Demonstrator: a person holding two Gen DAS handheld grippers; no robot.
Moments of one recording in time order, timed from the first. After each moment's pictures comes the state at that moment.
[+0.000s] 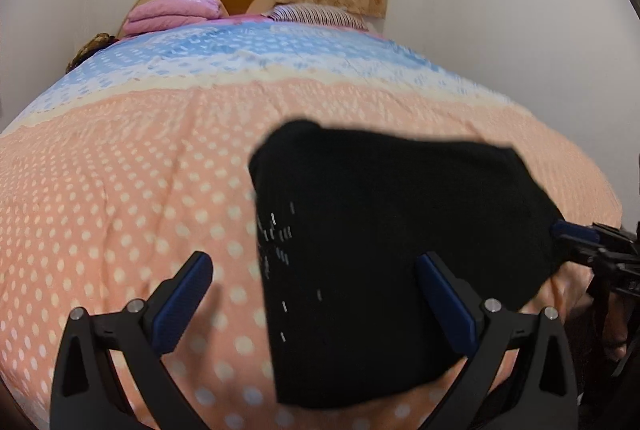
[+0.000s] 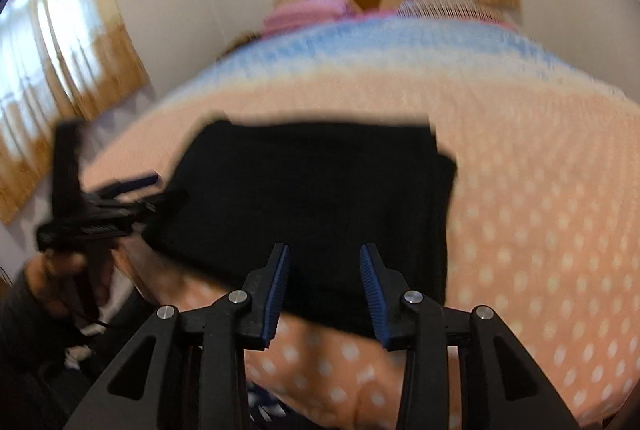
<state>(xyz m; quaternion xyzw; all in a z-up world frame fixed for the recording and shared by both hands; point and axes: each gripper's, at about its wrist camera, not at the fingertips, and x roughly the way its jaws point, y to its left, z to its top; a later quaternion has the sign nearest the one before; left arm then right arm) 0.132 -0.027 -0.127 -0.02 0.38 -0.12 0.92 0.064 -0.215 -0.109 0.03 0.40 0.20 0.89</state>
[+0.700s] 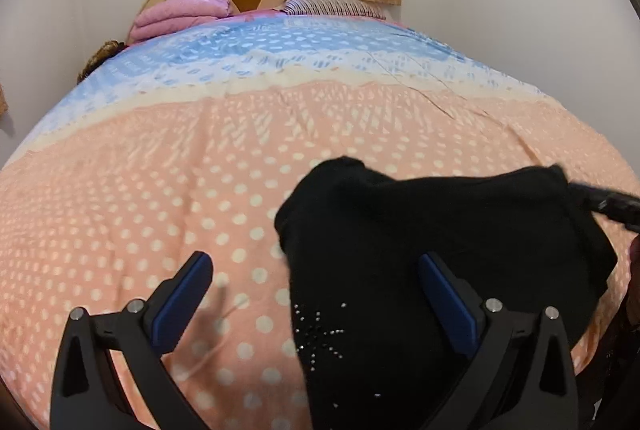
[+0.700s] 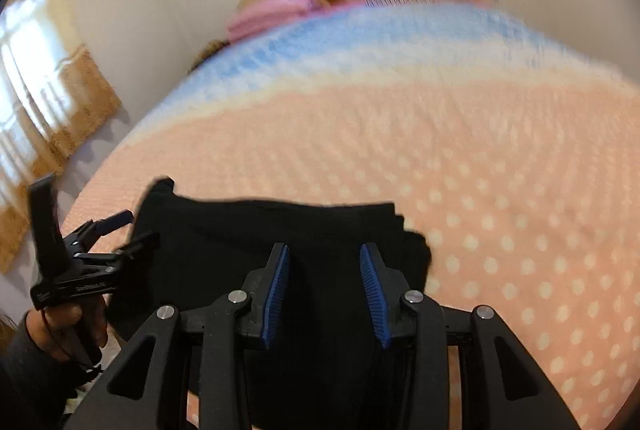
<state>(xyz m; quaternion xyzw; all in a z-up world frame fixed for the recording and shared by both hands) 0.189 -0.026 -0.121 0.01 0.39 -0.08 0.92 0.151 -0.229 -0.102 0.09 0.42 0.16 0.89</state>
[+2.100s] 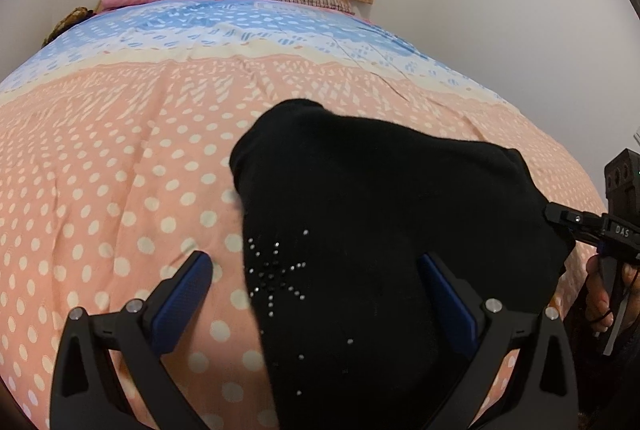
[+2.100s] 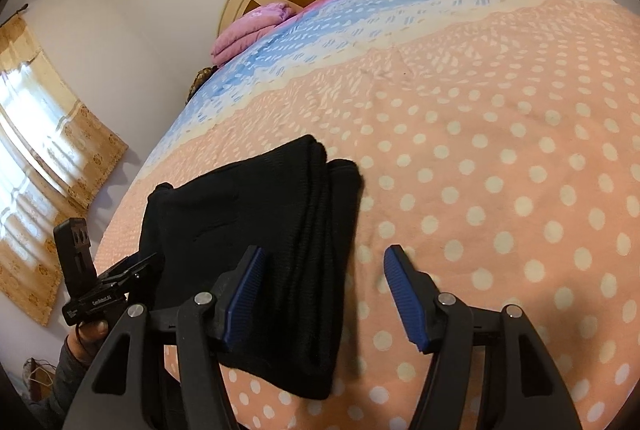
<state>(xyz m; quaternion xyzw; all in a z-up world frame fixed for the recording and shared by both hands) 0.176 -0.021 -0.141 -0.06 0.40 -0.17 0.90 0.116 -0.284 -0.130 0.19 0.42 0.16 0.87</state>
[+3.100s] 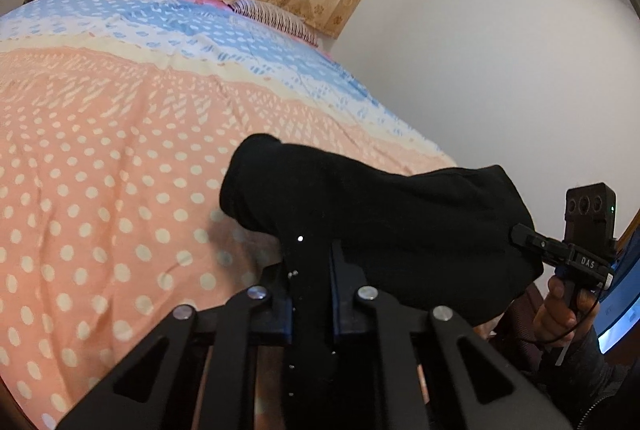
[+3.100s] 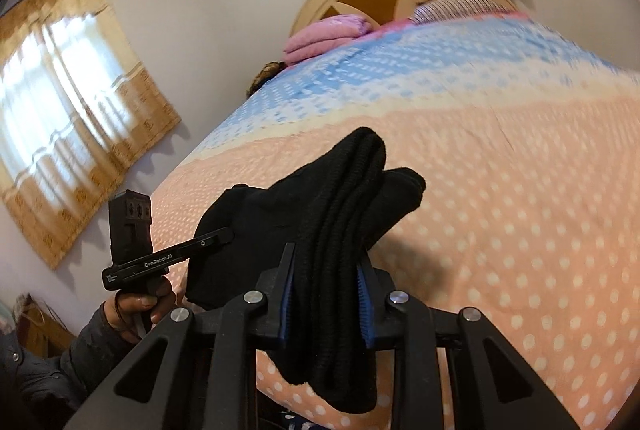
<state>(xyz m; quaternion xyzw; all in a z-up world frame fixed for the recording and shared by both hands) 0.166 0.024 -0.118 -0.19 0.36 -0.26 0.88 0.096 -0.218 -0.047 0.12 0.36 0.26 0.89</state>
